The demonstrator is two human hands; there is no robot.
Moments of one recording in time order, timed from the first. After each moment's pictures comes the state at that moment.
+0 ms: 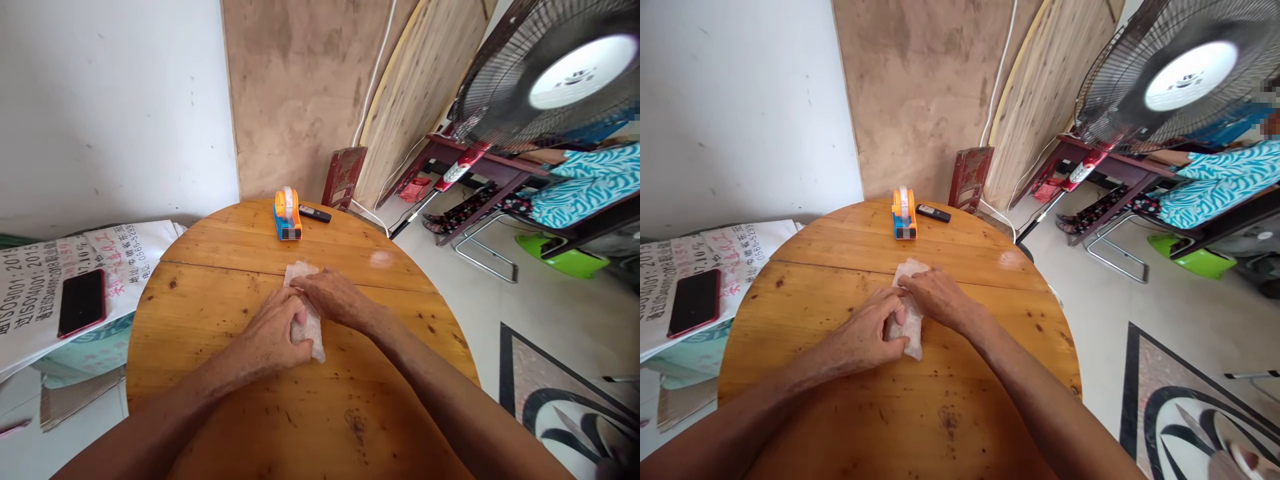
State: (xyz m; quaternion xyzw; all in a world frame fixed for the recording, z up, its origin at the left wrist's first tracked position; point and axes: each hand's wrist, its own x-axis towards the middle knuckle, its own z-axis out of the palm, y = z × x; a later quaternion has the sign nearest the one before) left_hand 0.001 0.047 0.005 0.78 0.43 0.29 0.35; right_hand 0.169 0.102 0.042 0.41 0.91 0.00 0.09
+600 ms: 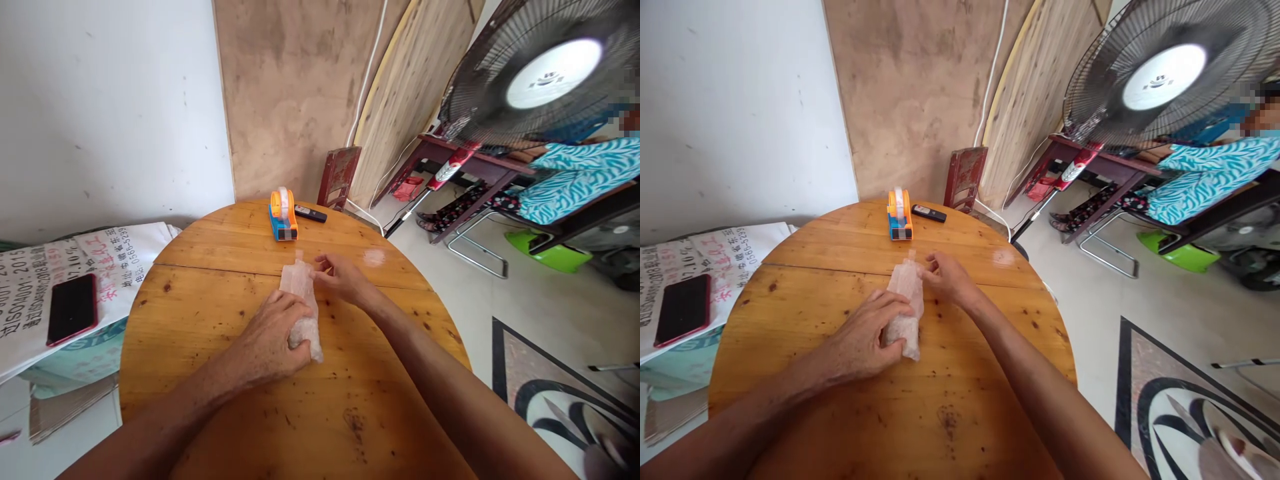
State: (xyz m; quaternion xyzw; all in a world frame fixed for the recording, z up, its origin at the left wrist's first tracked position) left_hand 0.001 0.047 0.001 0.83 0.36 0.30 0.29; right_hand 0.201 0.127 0.025 0.62 0.73 -0.22 -0.18
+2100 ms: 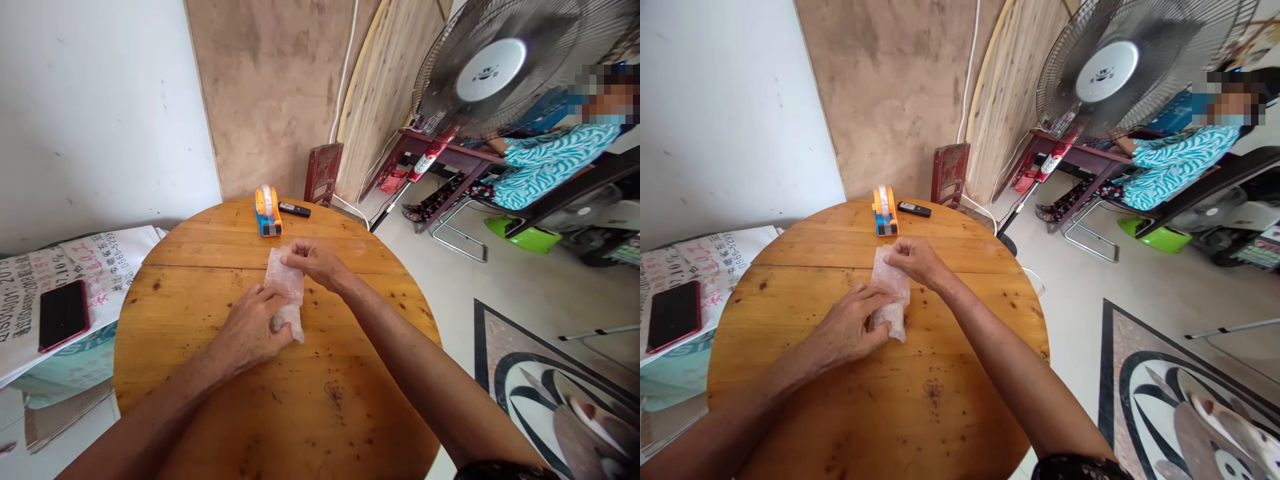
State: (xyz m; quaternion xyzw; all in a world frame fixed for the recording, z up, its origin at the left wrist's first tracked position) left_hand -0.003 0.041 0.008 0.86 0.41 0.24 0.19; right_hand 0.170 0.118 0.045 0.48 0.68 -0.43 -0.34
